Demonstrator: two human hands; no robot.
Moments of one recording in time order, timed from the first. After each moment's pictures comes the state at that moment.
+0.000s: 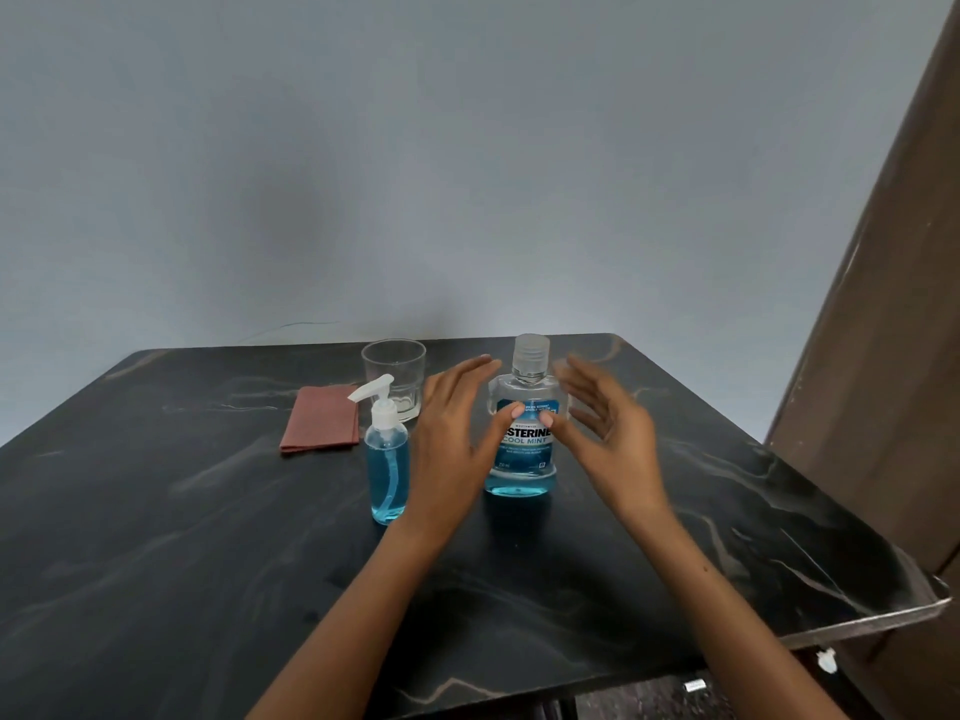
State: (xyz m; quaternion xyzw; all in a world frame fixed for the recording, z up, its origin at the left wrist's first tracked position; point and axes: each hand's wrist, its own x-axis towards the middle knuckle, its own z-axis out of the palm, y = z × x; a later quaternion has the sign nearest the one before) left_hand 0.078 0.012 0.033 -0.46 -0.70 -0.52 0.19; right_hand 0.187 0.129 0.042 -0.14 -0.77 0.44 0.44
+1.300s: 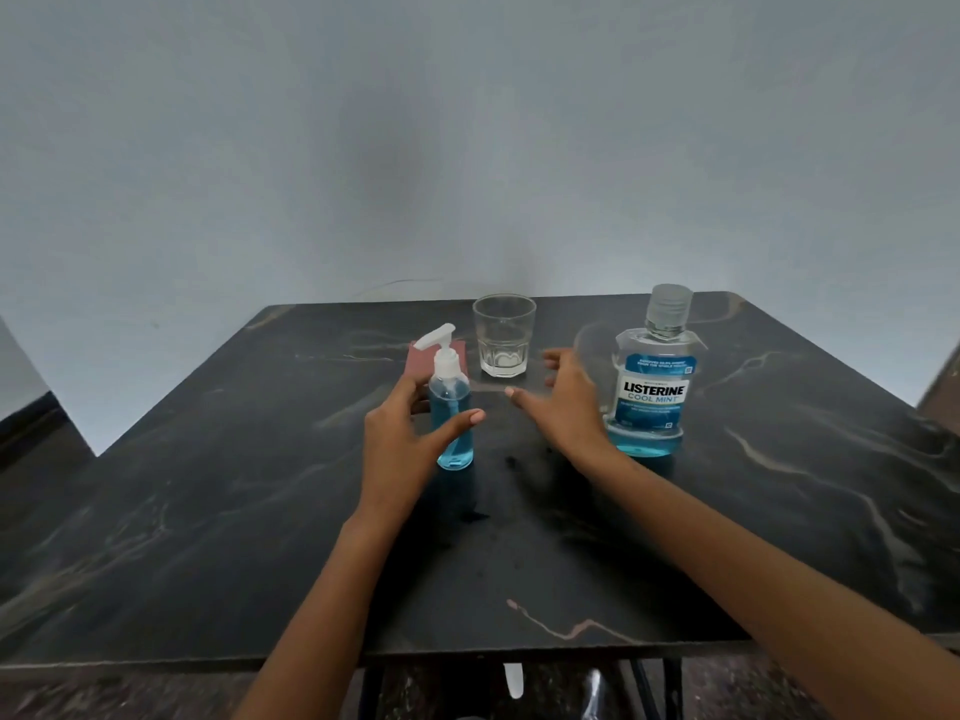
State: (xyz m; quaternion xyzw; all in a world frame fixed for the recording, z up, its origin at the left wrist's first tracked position) left_hand 0.012 -0.113 -0.001 -0.32 -0.75 -0.55 0.14; right_hand 0.052 0.066 -0.003 -0.21 -0.83 0.40 0.32
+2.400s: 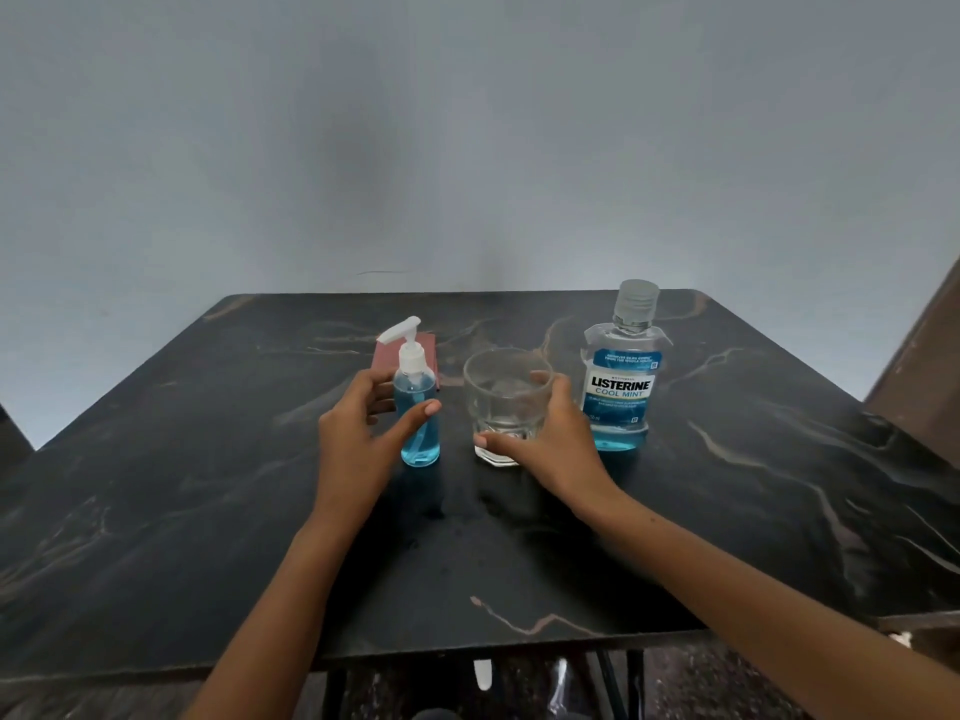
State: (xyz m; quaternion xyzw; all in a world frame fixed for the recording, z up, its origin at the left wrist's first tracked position) left_hand 0.011 -0.118 -0.009 -0.32 -0.73 -0.59 0.13; right_hand 0.112 0.049 -0.004 -0.19 -0.83 0.45 0.27
